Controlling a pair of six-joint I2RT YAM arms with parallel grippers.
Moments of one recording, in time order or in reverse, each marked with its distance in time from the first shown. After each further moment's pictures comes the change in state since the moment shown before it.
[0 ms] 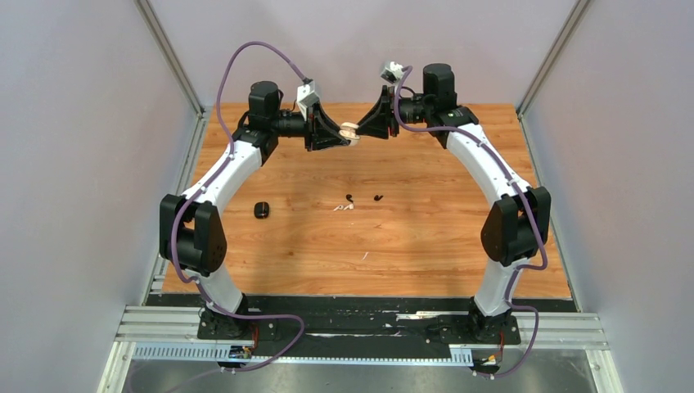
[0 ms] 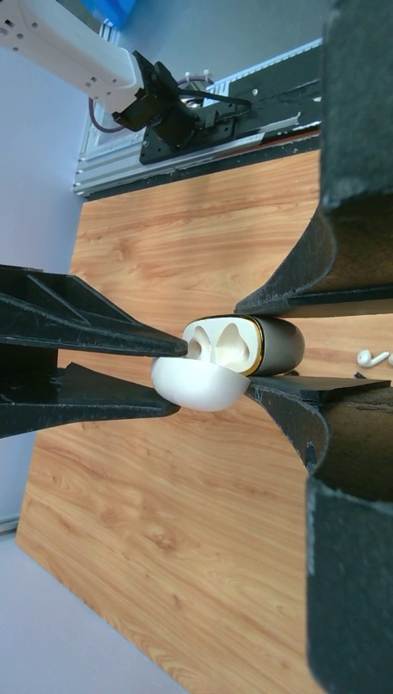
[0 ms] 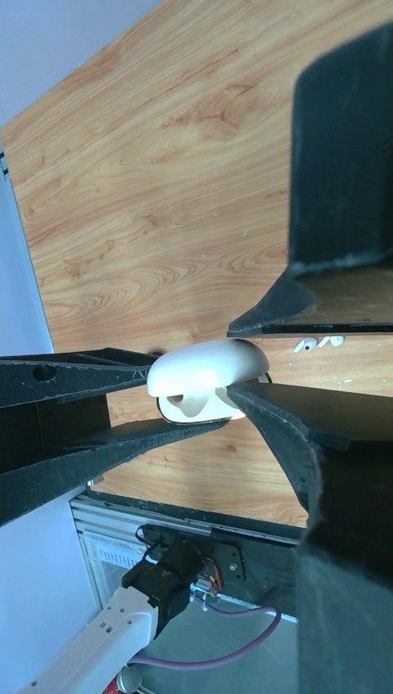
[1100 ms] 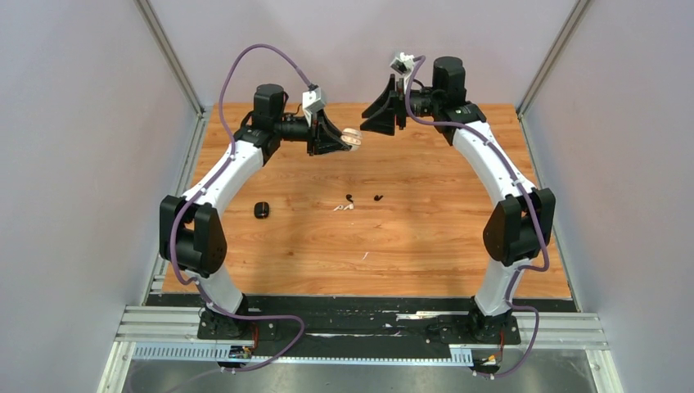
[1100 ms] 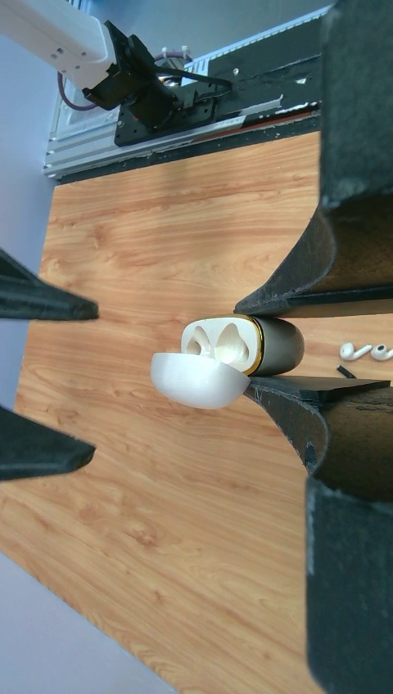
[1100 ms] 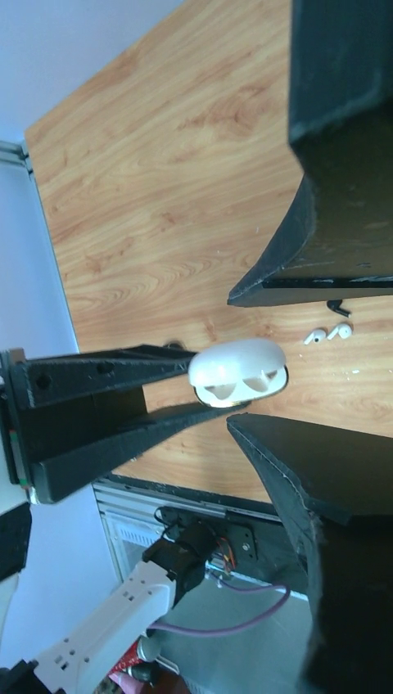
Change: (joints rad) left arm -0.019 -0.009 0.013 -0.166 -0.047 0.171; right arm -0.040 0.006 0.044 0.071 -0.049 0.111
